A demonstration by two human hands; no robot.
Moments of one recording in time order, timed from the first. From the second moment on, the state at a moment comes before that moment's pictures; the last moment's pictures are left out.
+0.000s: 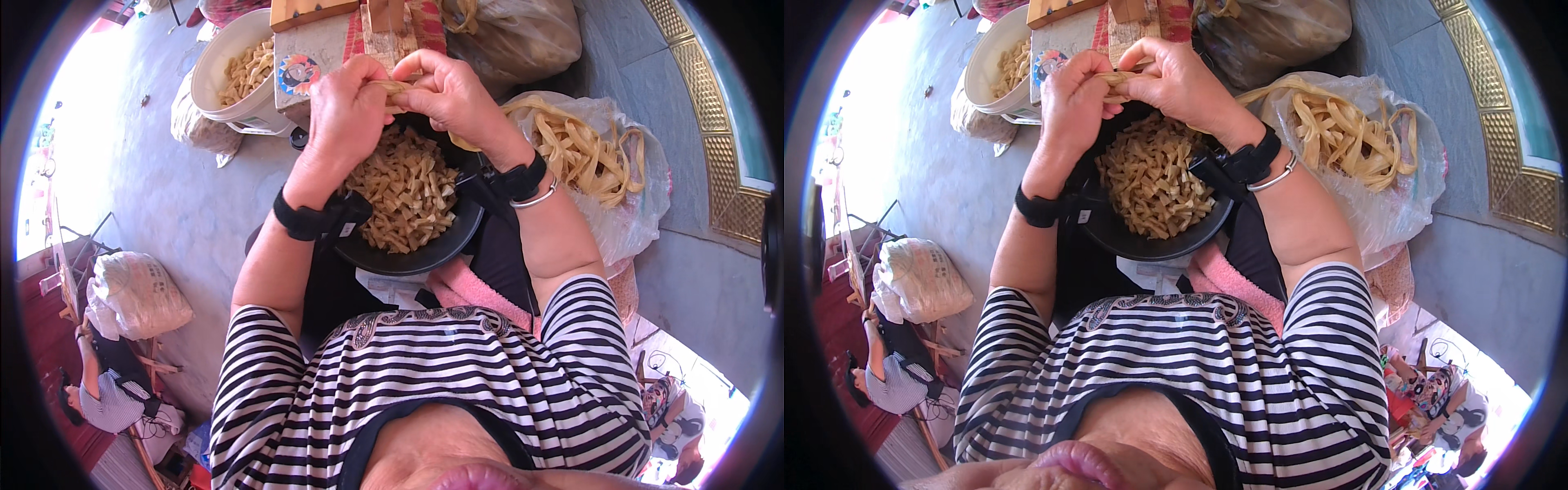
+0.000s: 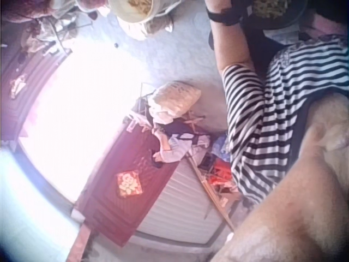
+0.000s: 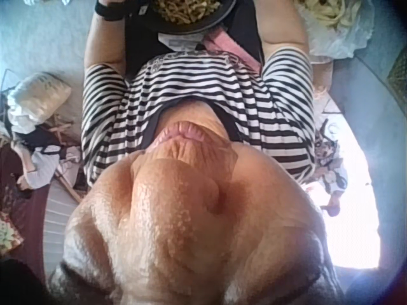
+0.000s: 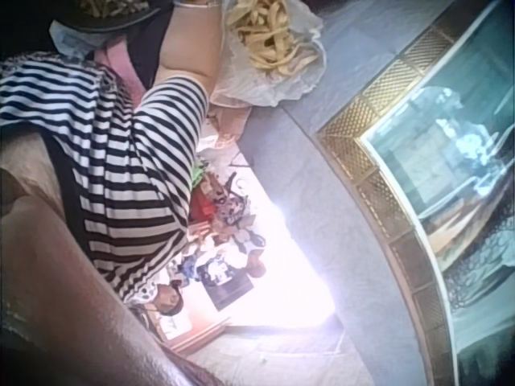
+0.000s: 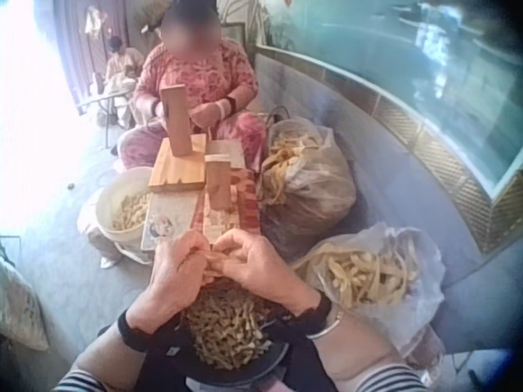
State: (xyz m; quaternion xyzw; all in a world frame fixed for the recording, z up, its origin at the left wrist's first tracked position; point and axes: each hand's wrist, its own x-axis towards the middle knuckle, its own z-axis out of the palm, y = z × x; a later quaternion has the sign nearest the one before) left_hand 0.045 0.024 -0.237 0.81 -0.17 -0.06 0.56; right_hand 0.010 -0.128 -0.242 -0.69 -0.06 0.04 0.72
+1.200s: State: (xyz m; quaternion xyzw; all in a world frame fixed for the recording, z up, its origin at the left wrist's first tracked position) left_hand 0.058 0.052 -0.229 0.78 -0.40 -0.22 0.43; right_hand 0.009 -0.148 -0.240 -0.75 -0.16 0.03 0.64
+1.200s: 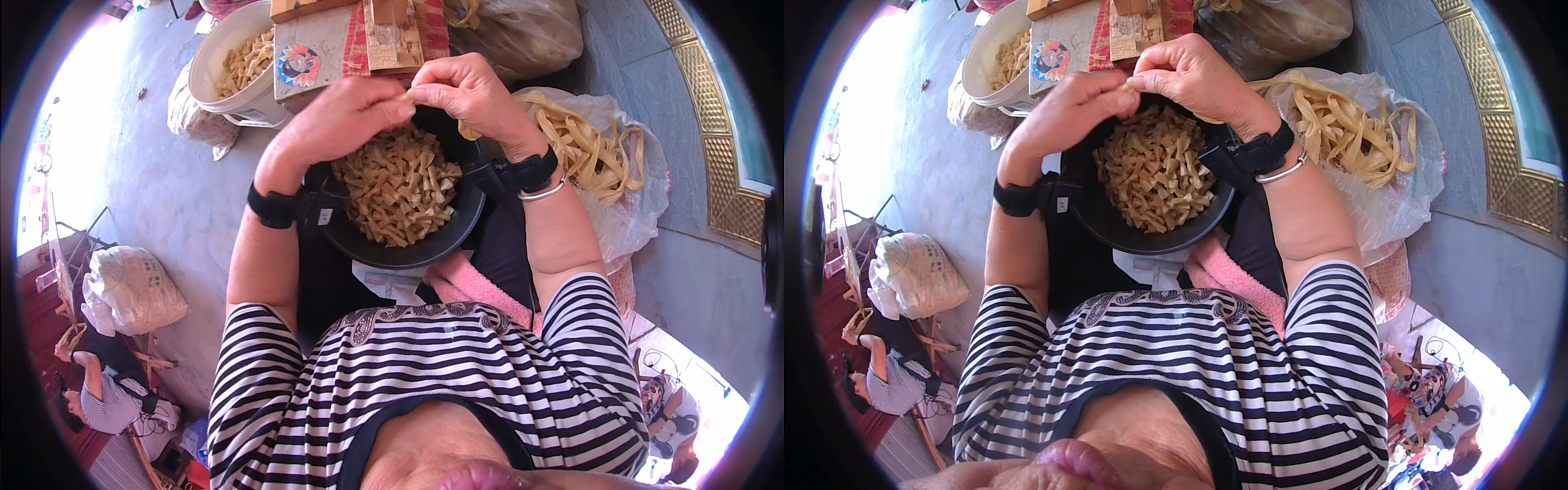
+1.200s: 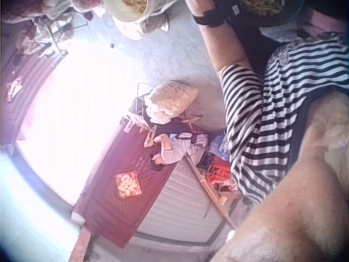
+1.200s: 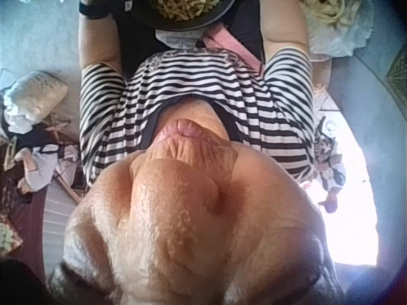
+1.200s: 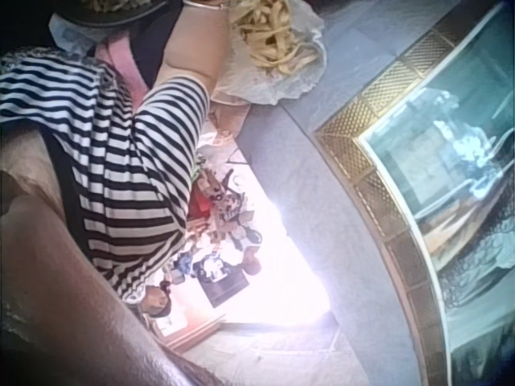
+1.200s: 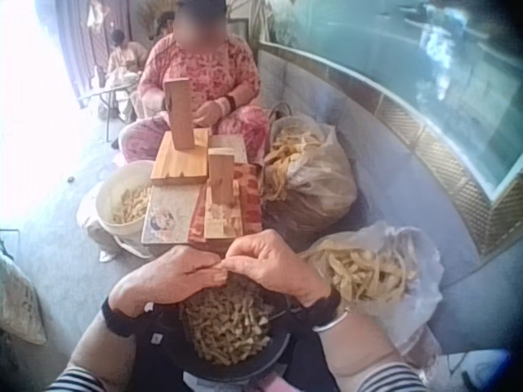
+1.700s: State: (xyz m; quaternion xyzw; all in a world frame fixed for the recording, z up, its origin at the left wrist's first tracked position) left_hand 0.118 0.024 -0.265 0.92 -0.25 0.09 0.29; right_hand 0.080 -0.150 -0.280 -0.88 -0.02 -0.23 0.42
